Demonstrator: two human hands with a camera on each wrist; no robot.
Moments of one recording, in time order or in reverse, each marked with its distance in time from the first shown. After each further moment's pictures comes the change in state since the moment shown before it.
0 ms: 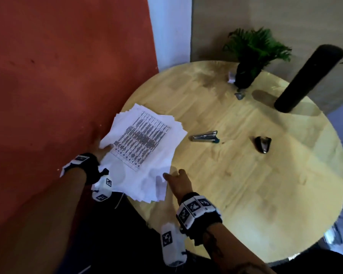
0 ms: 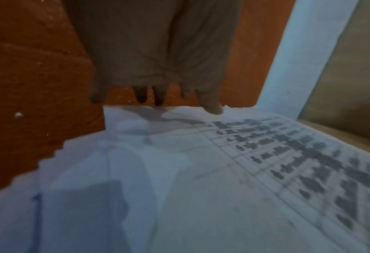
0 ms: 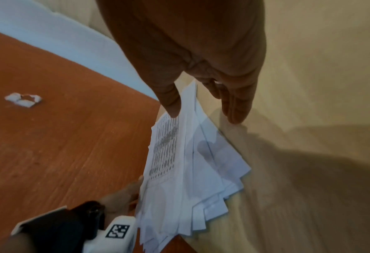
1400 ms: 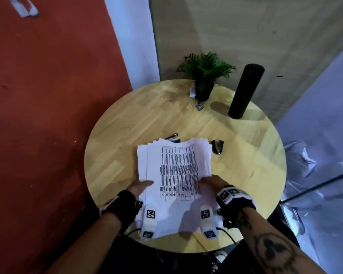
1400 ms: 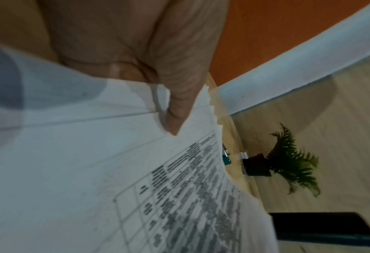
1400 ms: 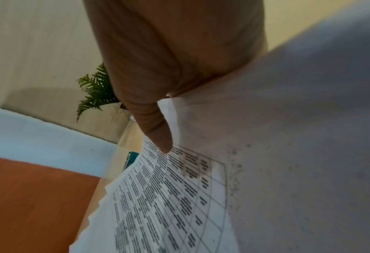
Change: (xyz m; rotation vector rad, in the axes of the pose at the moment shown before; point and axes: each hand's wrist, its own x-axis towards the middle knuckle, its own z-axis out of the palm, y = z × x) left_hand -0.236 0.187 0.126 -0.606 -0.433 -0.224; right_hand 0.006 0.073 -0.210 -0.081 0.047 0.061
